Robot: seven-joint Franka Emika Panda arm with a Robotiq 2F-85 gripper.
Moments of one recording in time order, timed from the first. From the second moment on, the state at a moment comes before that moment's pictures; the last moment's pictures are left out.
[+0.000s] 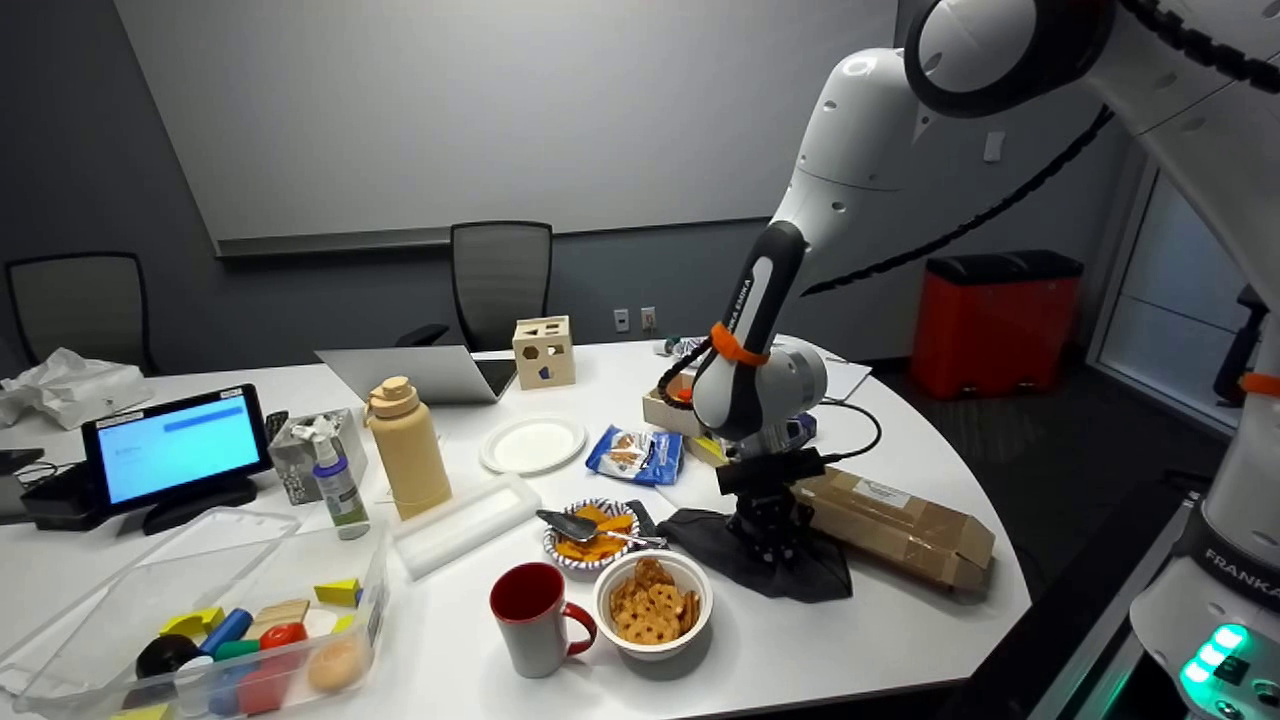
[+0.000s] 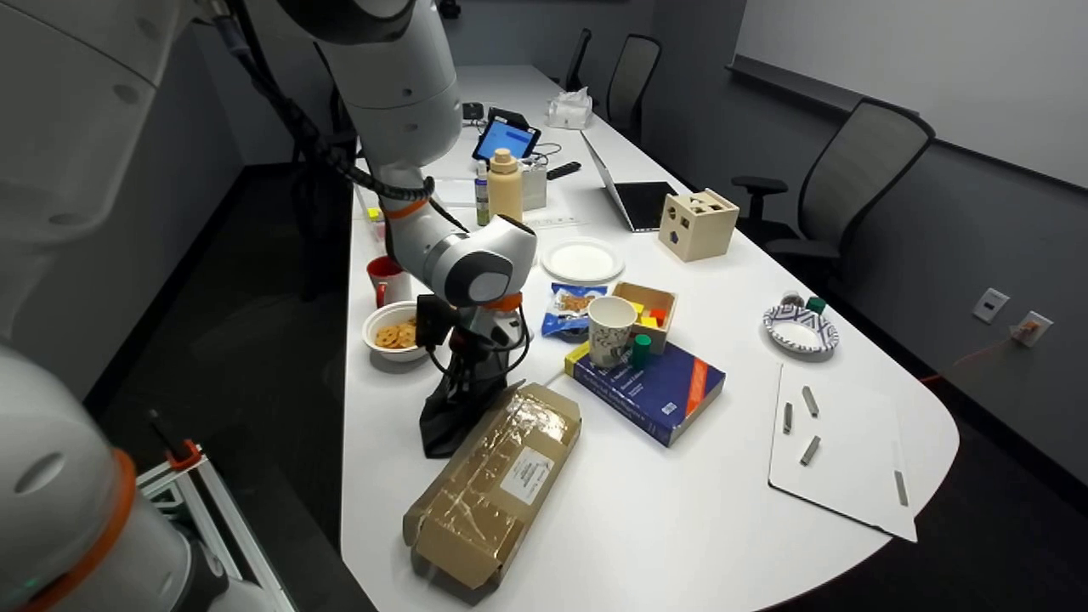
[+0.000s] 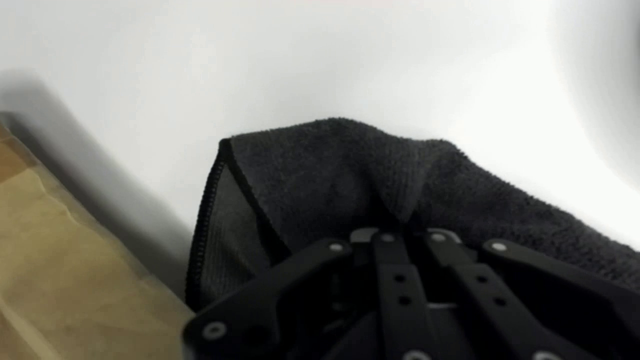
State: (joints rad) arm 0.26 0.70 0.03 -2.18 0.29 2.48 0.64
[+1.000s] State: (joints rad) arm 0.15 0.78 0.21 -2.14 0.42 2.31 0.44
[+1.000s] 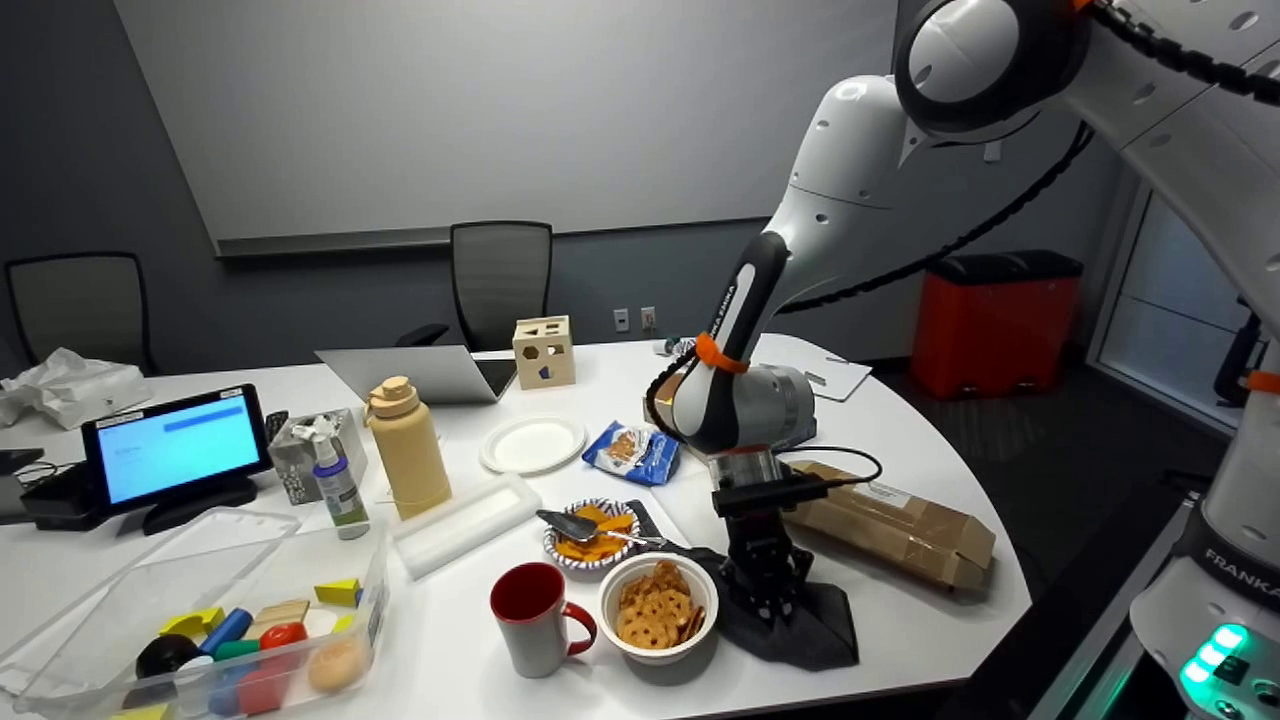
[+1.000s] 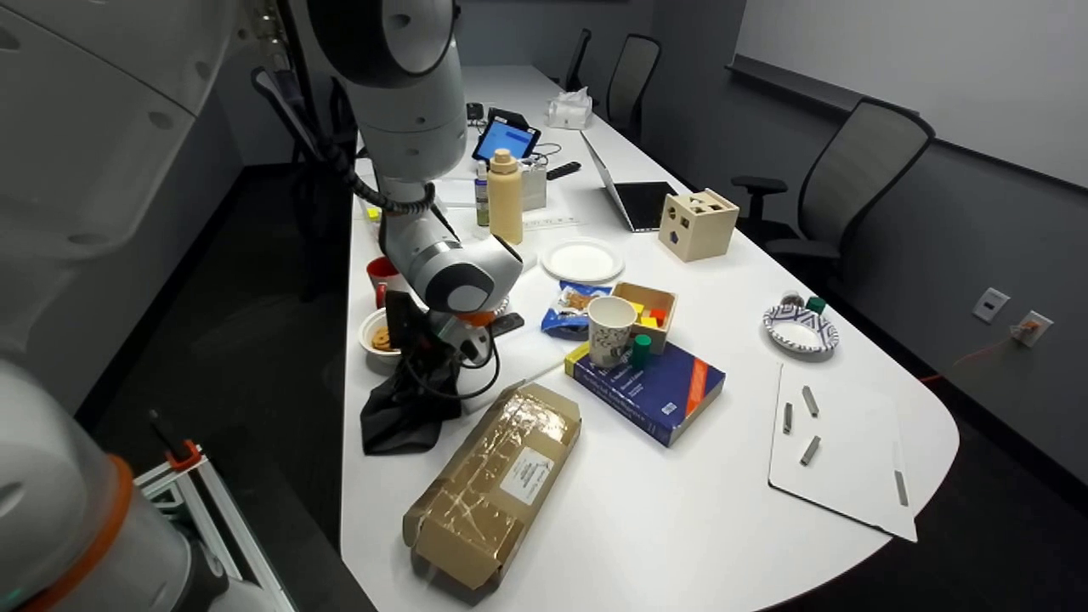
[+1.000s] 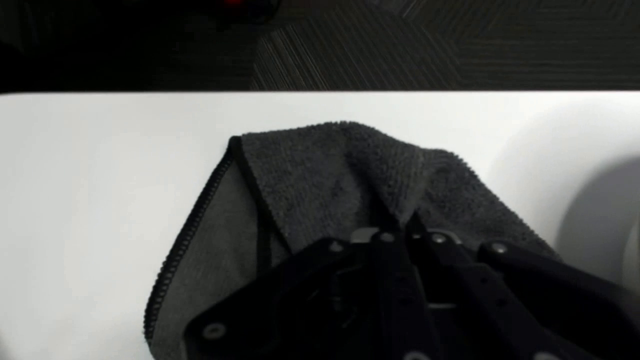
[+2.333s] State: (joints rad) arm 0.23 0.68 0.08 -2.22 0.42 2.65 0.64
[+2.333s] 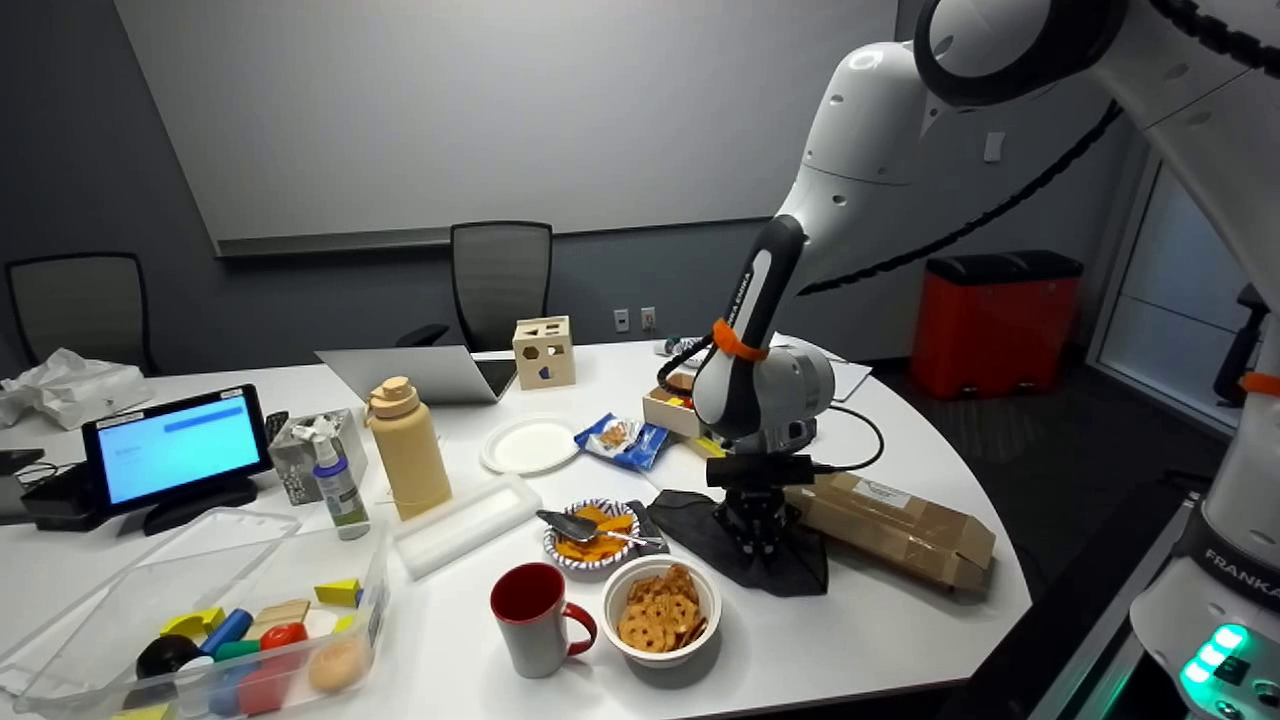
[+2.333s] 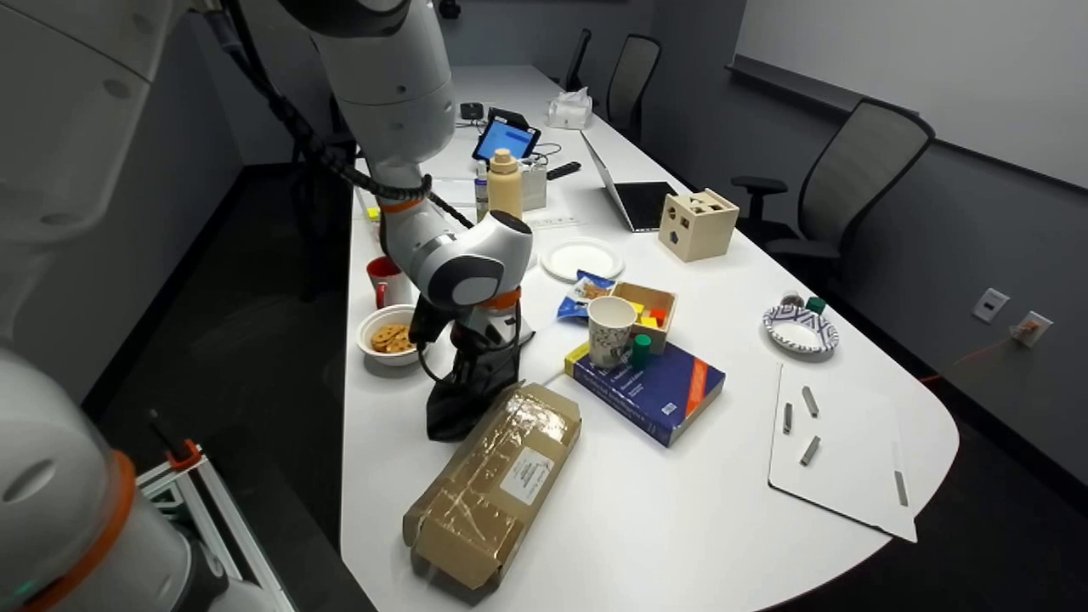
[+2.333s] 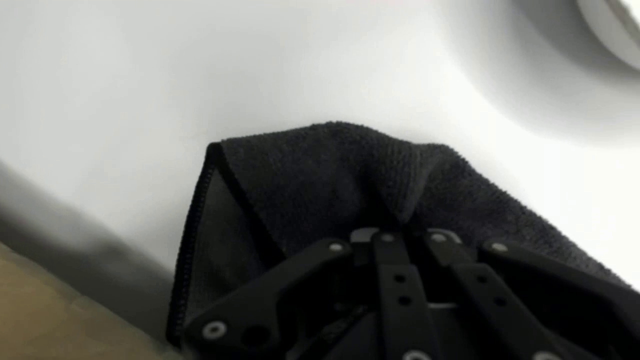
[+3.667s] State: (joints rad) arm 0.25 0.75 0.04 -2.16 0.43 2.21 0.72
